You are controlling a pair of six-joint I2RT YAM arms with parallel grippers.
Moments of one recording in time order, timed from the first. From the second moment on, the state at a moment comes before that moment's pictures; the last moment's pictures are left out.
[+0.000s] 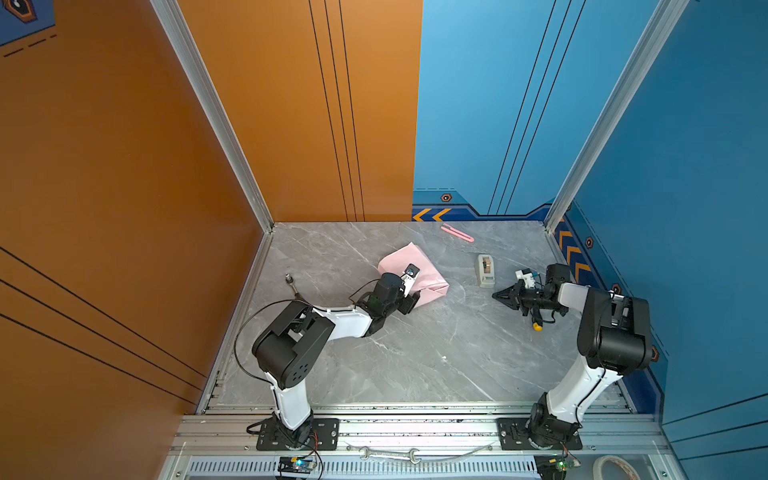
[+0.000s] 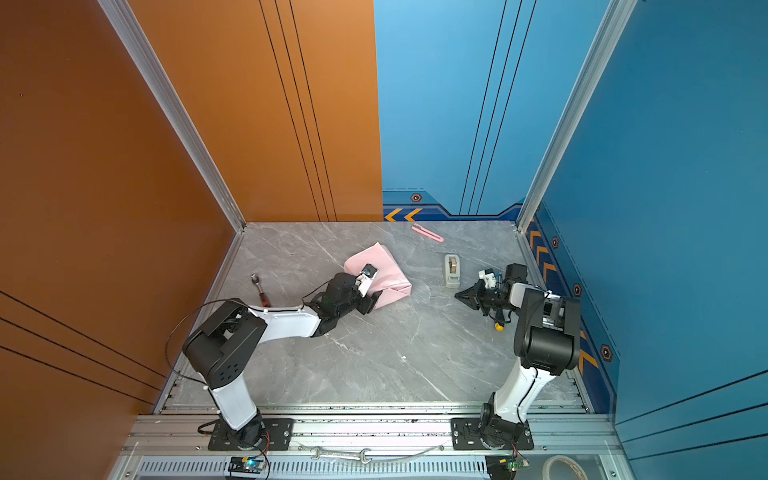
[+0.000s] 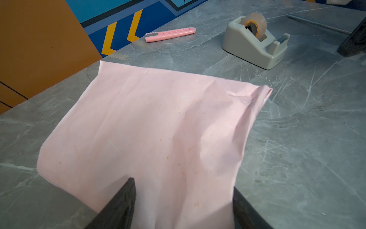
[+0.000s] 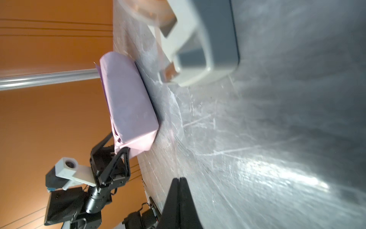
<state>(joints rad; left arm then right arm) -0.65 1.80 0.88 0.44 -0.06 0.10 -0.28 1.82 0.96 -0.37 -1.02 0.40</state>
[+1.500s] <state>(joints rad) -0.65 1.79 0.87 0.44 -0.06 0.10 -0.20 1.86 0.83 -0.08 -0.91 0.59</state>
